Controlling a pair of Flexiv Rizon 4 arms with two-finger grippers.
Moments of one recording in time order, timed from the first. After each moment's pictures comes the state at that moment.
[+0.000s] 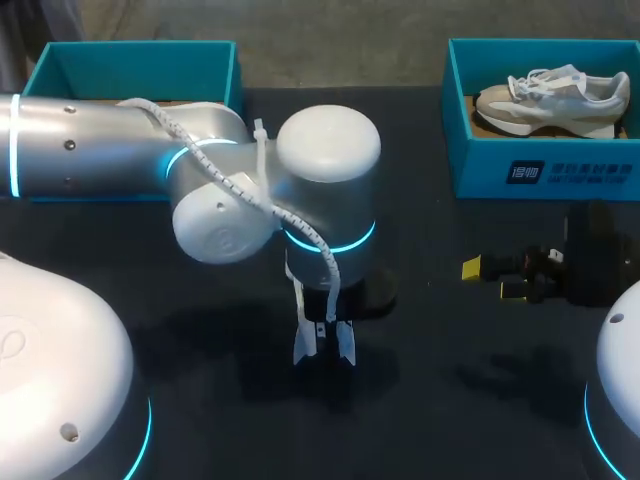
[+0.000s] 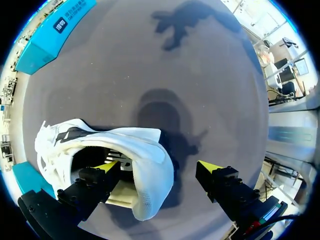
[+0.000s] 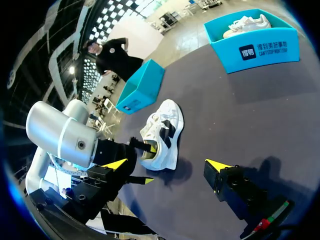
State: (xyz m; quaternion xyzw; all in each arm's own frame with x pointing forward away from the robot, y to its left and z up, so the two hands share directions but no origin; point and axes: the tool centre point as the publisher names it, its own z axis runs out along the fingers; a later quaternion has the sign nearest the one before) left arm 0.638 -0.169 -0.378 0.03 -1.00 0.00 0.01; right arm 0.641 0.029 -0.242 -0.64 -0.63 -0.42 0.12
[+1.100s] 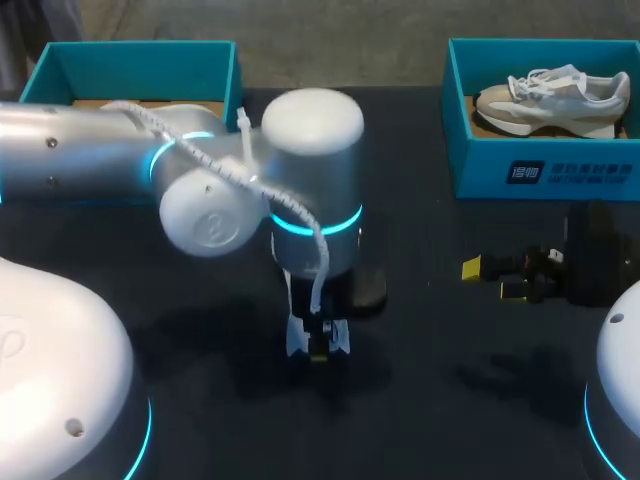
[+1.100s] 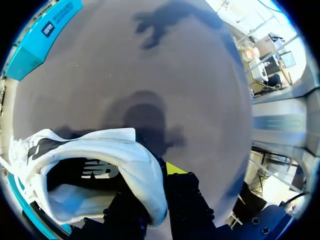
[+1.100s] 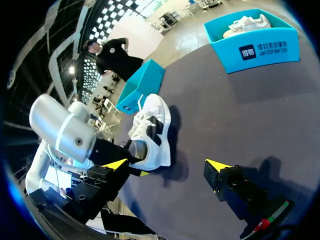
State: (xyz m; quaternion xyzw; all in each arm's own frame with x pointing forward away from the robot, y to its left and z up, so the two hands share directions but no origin) left arm 0.620 -0.157 -0.362 -0.01 -1.00 0.00 0.08; right arm 0.641 0.029 -0.242 -0.64 -0.63 -0.42 0.12
